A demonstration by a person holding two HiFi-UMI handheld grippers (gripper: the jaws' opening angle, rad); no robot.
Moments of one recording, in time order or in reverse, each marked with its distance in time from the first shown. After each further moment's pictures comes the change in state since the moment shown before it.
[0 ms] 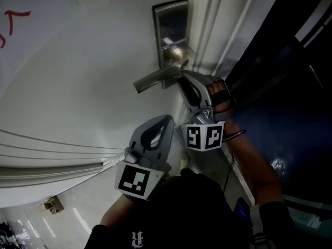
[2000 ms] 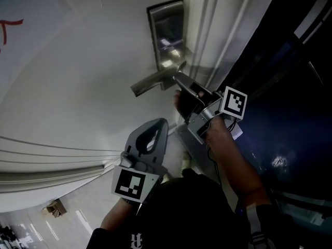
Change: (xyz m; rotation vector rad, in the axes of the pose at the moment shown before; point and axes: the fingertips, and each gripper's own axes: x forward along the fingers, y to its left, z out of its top) left arm -0.007 0.011 -0.006 0.001 0.019 0.019; right arm 0.013 -0.002 -0.025 2.510 -0.319 0.492
